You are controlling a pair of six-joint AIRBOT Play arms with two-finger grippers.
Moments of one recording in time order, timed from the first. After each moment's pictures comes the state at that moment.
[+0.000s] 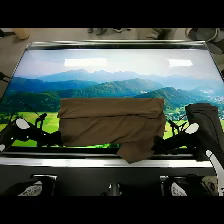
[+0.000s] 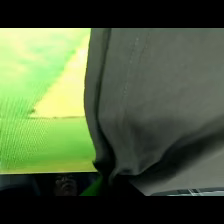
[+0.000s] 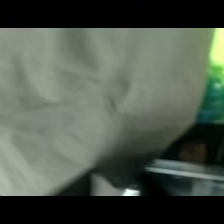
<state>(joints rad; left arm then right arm) 0.15 -1.15 0.58 1.17 -1.15 -1.49 -0.19 -1.13 0.50 -1.04 1.21 1.45</state>
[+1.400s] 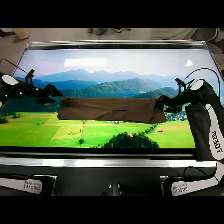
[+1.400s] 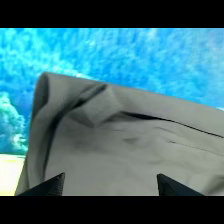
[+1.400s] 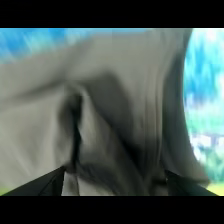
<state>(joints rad) 0.21 -1.61 1.42 0.96 -1.22 -1.52 -0.19 -1.65 1.33 -1.09 1.24 1.41</state>
